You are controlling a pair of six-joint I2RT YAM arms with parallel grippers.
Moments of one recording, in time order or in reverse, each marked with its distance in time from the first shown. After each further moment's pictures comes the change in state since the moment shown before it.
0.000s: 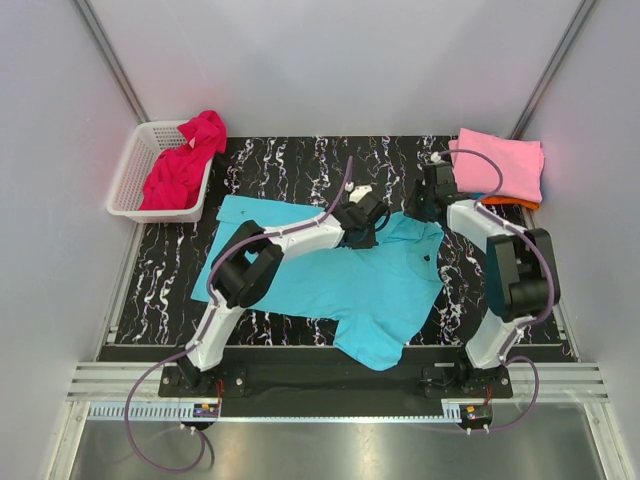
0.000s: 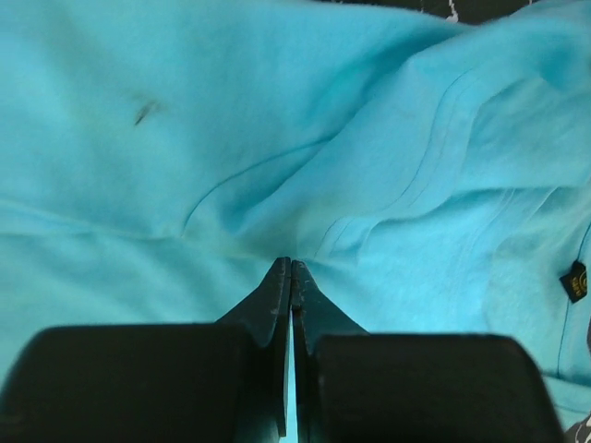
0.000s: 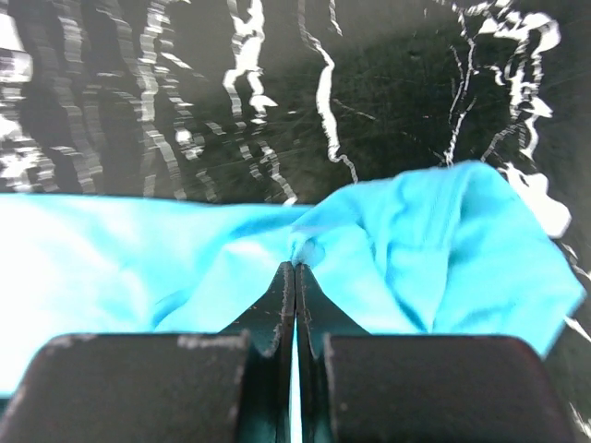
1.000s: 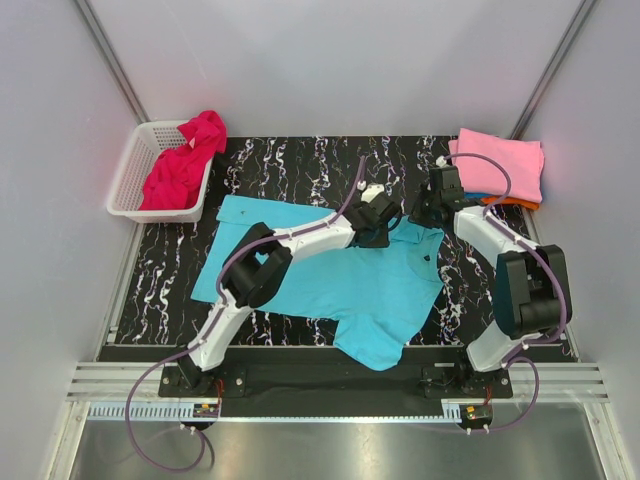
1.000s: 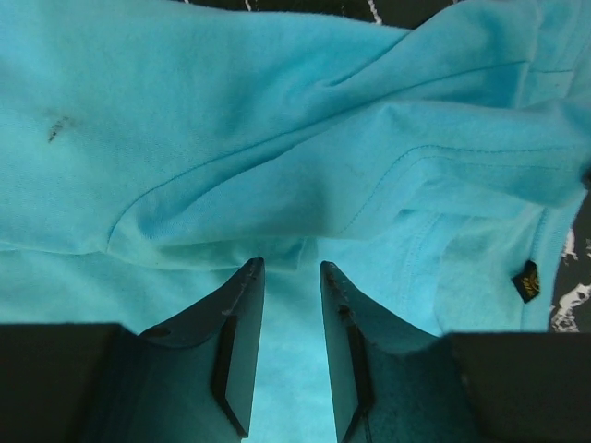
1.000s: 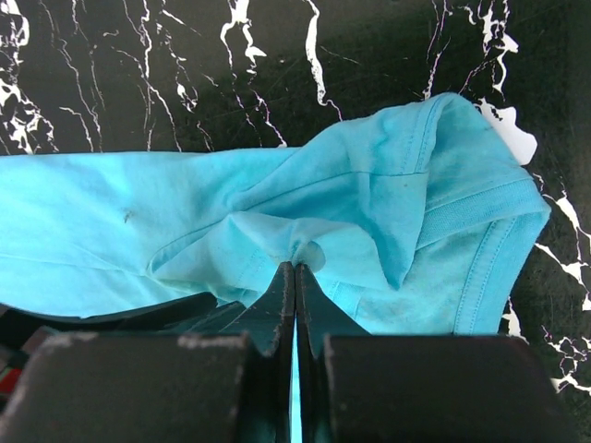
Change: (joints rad) left arm -0.034 0.055 0.114 -0.031 -0.010 0.000; right arm 0.000 -0.150 -0.066 -0.091 0.001 0.010
